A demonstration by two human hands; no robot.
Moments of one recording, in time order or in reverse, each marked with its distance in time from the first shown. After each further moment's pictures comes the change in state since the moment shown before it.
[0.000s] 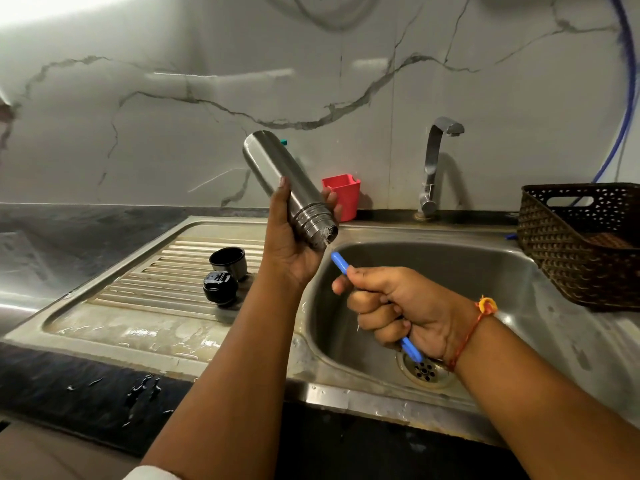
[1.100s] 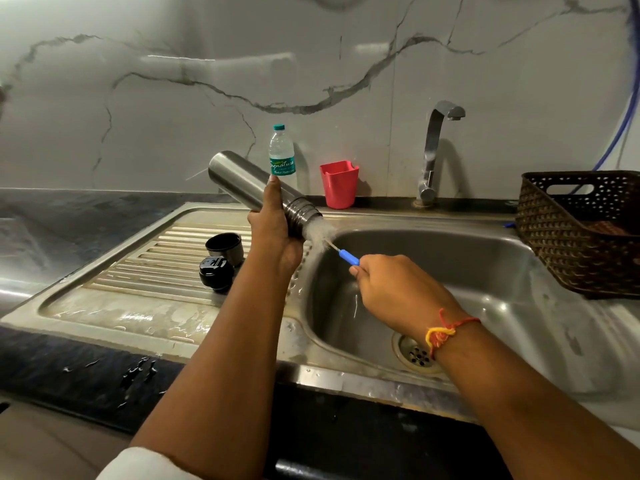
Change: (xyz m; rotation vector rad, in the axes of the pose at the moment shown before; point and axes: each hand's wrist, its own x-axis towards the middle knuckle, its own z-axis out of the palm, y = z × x) left_hand 0.021 0.004 -0.025 0.163 0.397 0.173; right_hand 0.007 0.012 0.002 -1.489 0.671 -0.244
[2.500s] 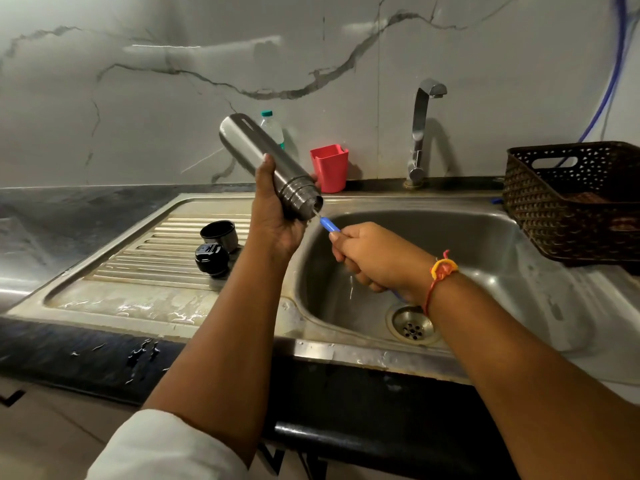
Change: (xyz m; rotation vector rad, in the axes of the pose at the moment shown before) left_hand -0.029 -0.002 0.010 -0.013 -0.289 -0.049; right_hand -0.001 -0.006 -0.016 0.754 -0.236 0.111
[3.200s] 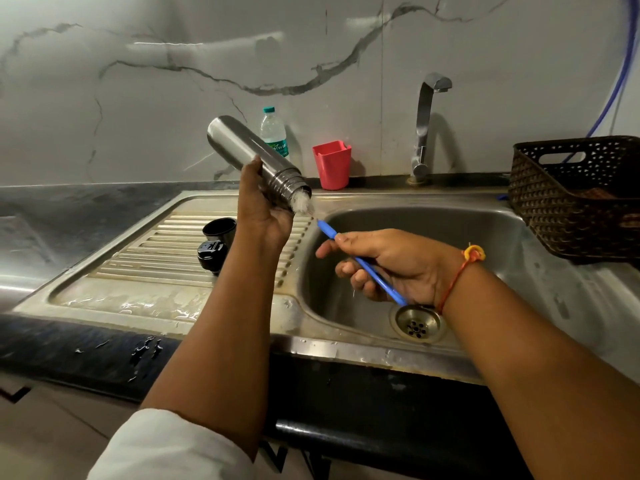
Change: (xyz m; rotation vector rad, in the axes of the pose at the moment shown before) left_hand 0.007 0.015 -0.009 -0.142 0.099 0.014; right_hand 0.001 0.014 -0.014 0.635 -0.407 0.222
